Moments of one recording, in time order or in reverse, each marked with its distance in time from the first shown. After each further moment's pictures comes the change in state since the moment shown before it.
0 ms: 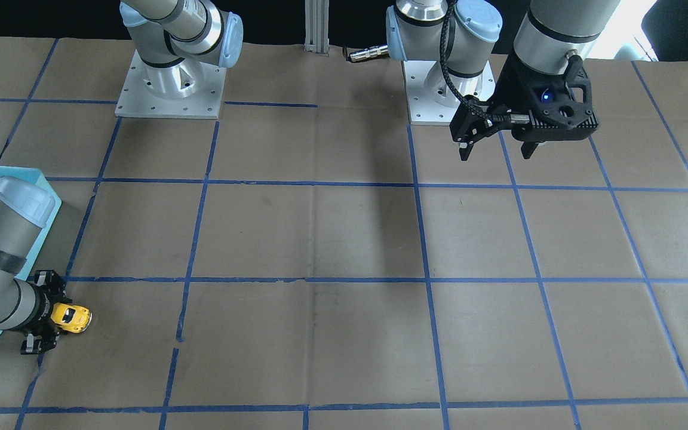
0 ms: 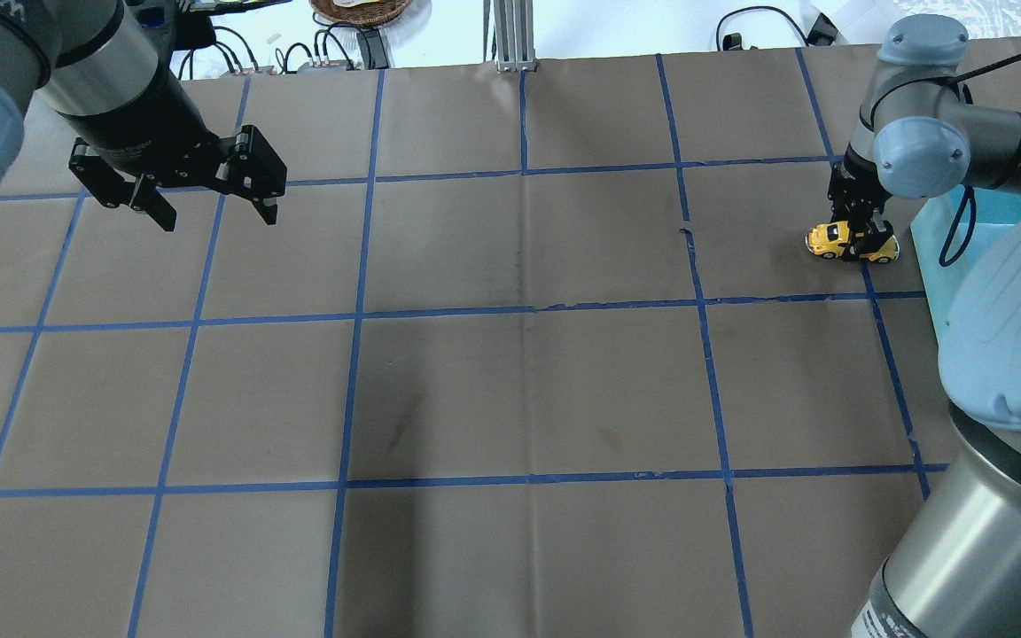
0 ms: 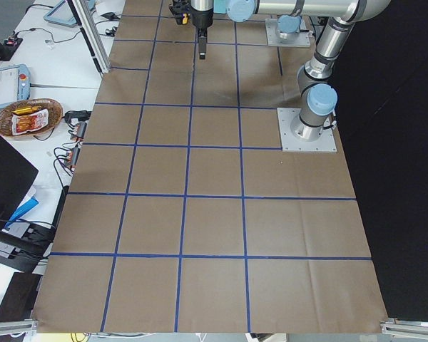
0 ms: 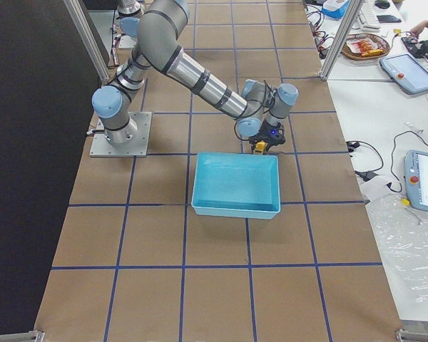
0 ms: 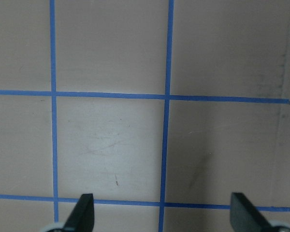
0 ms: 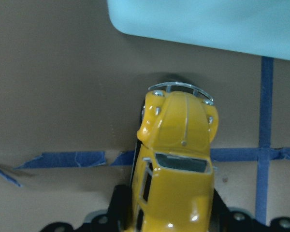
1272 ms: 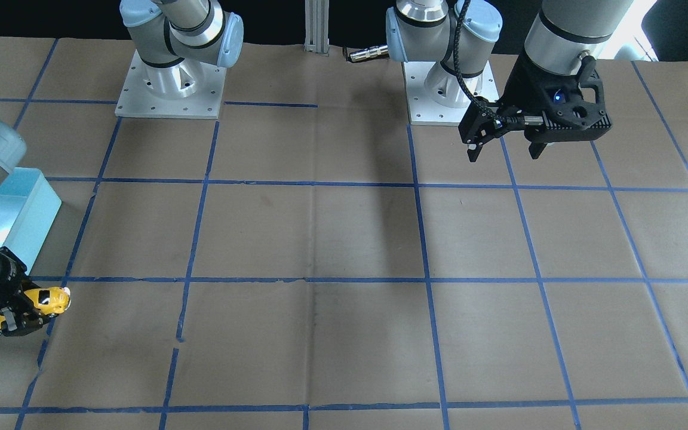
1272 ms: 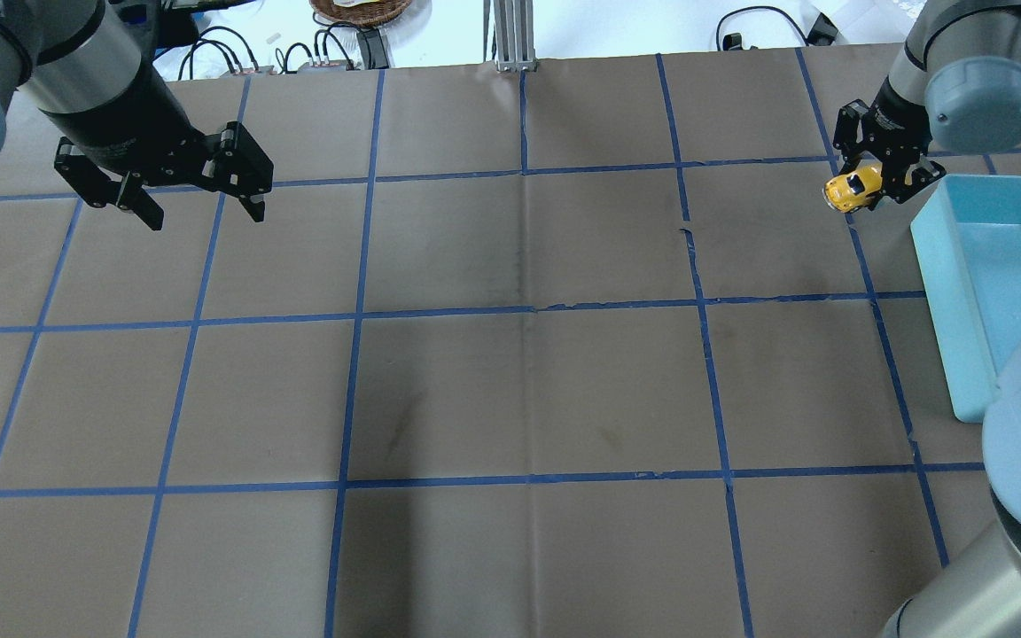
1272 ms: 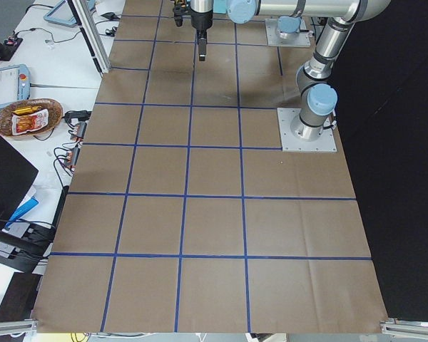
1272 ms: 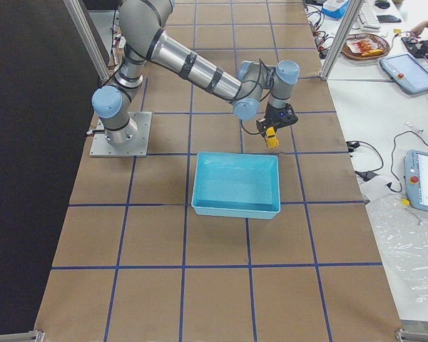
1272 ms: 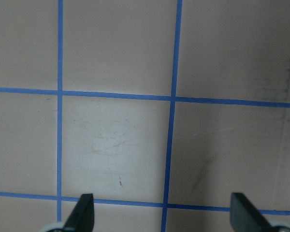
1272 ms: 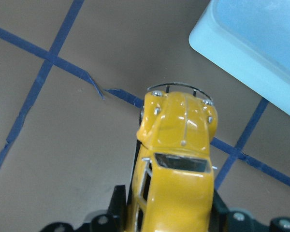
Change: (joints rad) left arm 0.022 0.003 0.000 -0.001 0.000 0.000; right arm 0.000 -0.185 -0.018 0.106 0.069 -0.518
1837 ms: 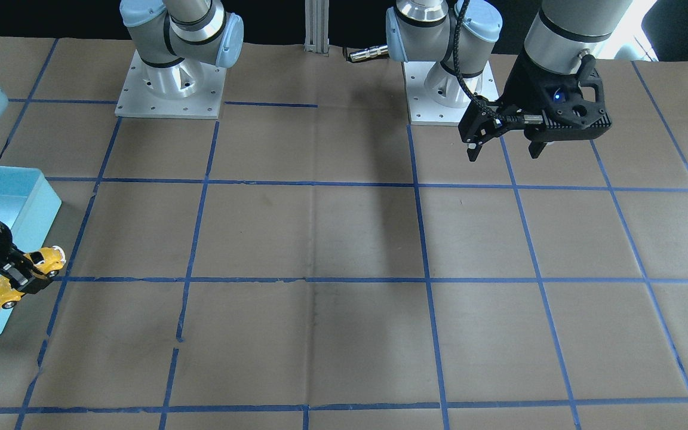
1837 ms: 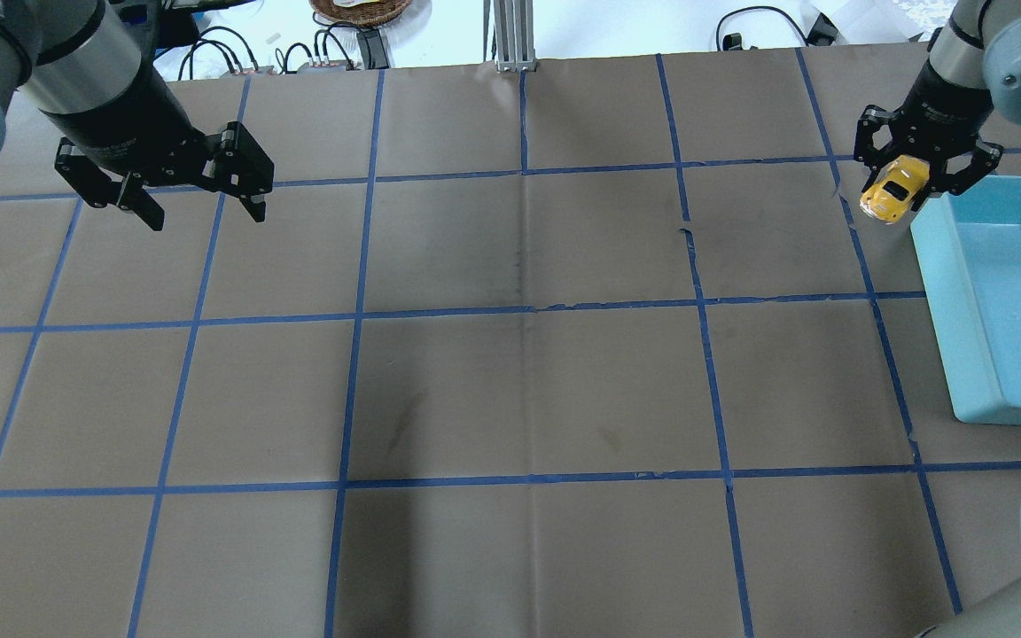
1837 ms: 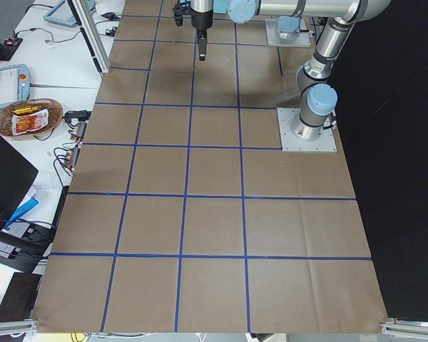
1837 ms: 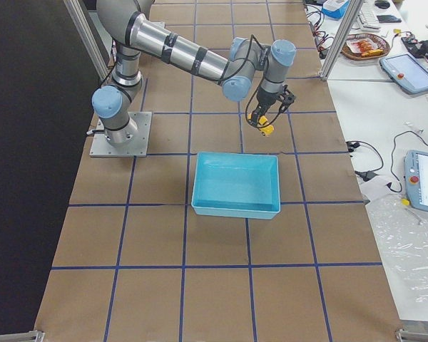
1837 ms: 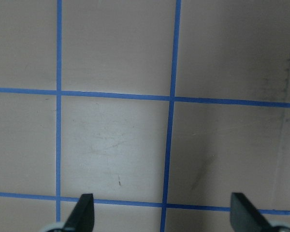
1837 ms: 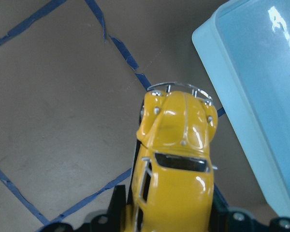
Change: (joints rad) left arm -0.001 0.000 -0.001 0.001 -0.003 0.000; right arm -0.035 -0.106 -0.001 0.154 -0.010 -0.502
